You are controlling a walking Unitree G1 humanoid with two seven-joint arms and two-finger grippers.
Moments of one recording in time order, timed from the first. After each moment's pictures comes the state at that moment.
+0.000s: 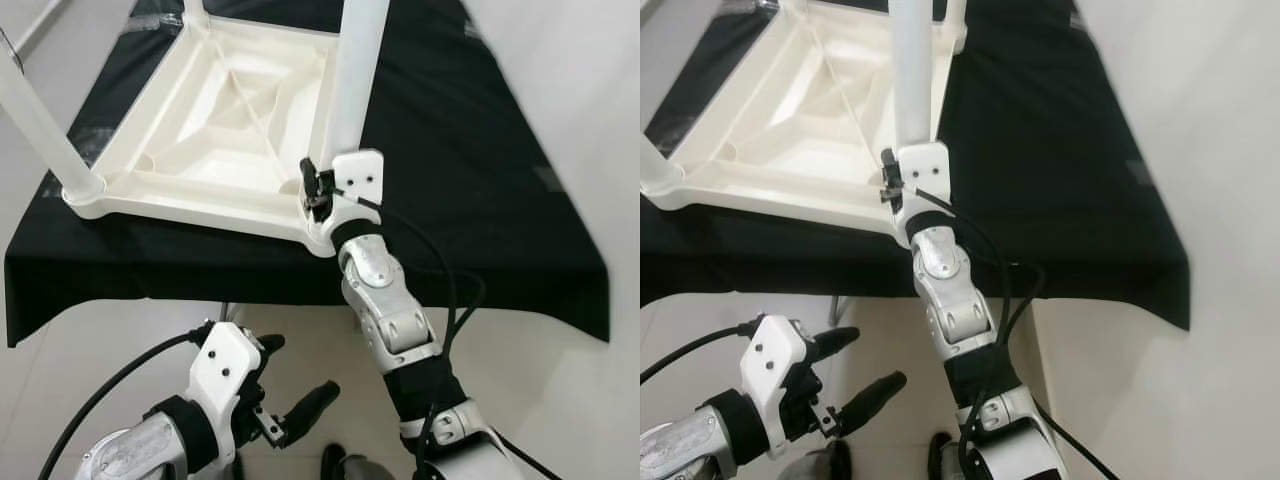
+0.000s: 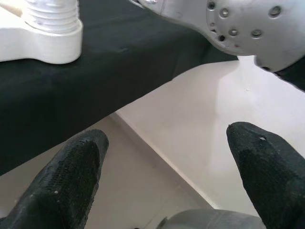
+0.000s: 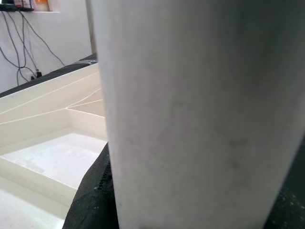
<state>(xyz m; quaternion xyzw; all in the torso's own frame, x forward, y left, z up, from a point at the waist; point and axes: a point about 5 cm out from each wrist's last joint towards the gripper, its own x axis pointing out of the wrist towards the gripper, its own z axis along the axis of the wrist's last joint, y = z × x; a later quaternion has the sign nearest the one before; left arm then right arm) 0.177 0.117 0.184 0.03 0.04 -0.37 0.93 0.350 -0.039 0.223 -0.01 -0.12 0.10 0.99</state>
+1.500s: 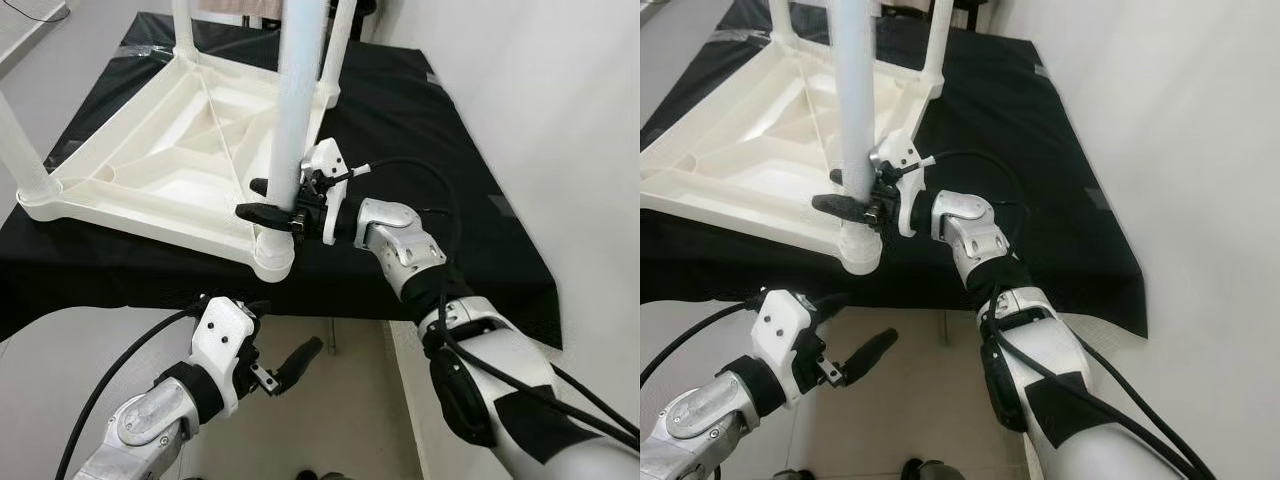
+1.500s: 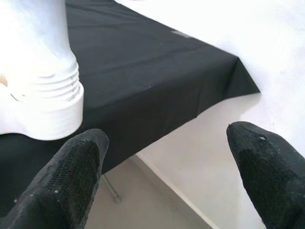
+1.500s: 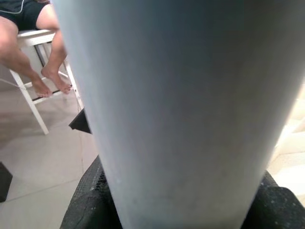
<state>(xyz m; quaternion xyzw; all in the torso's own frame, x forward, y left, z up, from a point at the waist) 0.216 0.121 0.170 0.02 -0.02 -0.33 0.94 0.383 -0.042 0.244 -0.04 -0.06 0.58 0.81</state>
